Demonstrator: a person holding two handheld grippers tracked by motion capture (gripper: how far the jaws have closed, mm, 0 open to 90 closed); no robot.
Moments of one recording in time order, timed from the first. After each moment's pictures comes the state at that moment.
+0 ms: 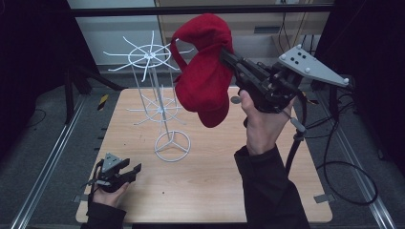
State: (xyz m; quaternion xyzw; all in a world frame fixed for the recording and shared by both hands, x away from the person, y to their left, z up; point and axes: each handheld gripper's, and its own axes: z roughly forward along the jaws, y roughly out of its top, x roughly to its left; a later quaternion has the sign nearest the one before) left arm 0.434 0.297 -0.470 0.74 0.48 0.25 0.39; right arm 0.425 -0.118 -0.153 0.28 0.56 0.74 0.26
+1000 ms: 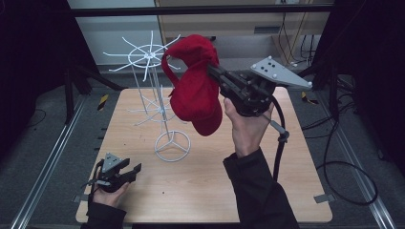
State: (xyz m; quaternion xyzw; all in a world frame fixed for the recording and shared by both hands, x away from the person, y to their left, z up) left arm 0.434 0.297 -0.470 0.75 0.48 0.25 0.39; right arm 0.448 -0.097 -0.190 0.32 0.59 0.70 0.24
